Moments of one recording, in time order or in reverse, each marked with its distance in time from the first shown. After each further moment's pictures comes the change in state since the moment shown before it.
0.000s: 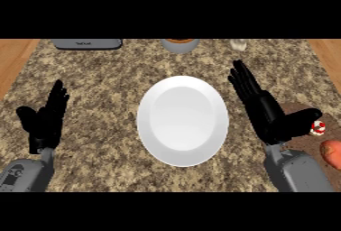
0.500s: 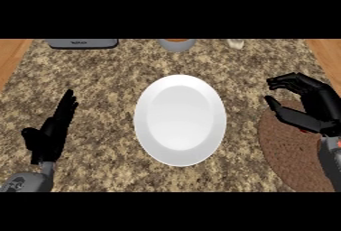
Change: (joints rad) left arm 0.082 0.003 -0.035 -0.029 -0.026 -0.138 -0.117; right arm 0.029 -0.231 -0.209 0.120 0.031 0.157 -0.154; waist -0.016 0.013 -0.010
